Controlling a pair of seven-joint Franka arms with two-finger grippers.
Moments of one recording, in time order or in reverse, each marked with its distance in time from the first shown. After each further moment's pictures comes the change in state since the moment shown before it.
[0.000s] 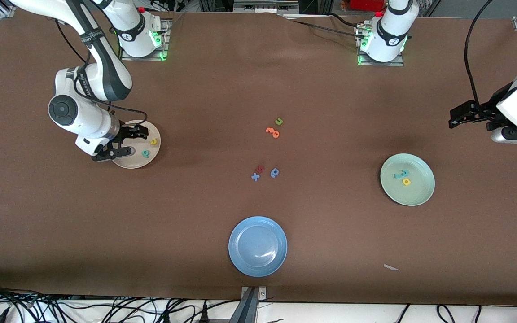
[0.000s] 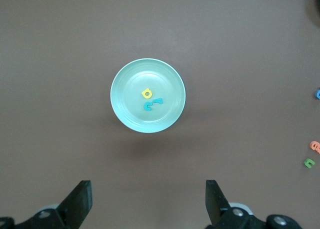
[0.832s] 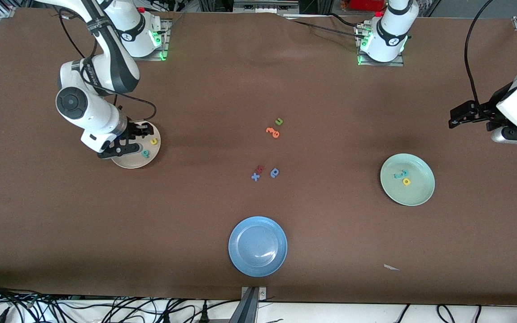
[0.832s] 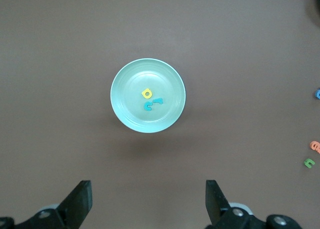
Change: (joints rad) left arm 0.000 0.000 0.000 0.000 0.000 0.000 0.000; right arm 0.041 -0.036 -0.001 0.034 -0.001 -0.068 0.025
